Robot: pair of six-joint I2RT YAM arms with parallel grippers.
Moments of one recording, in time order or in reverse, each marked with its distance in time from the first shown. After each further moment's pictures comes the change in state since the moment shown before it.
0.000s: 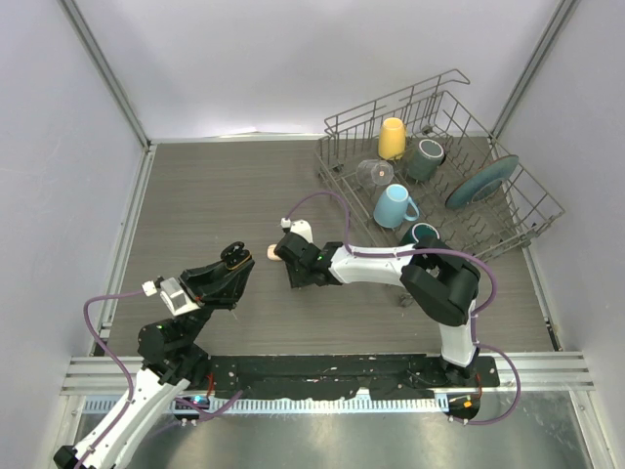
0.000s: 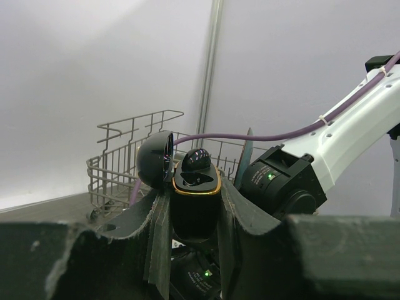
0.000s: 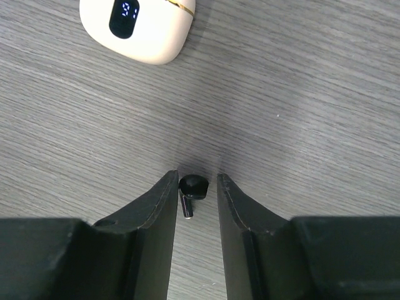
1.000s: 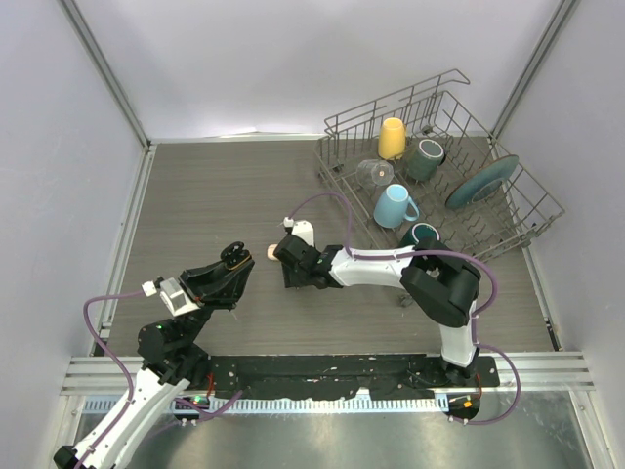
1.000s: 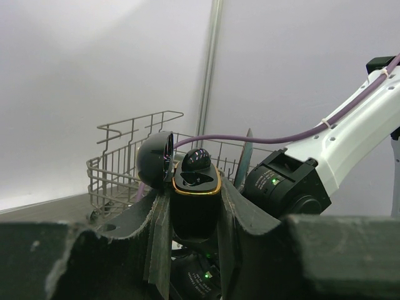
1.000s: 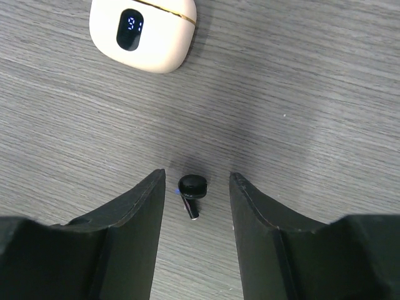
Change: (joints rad) left arm 0.000 0.000 0.000 0.003 0.001 0.000; right arm 0.003 -0.005 -0.021 0.046 0.035 0.084
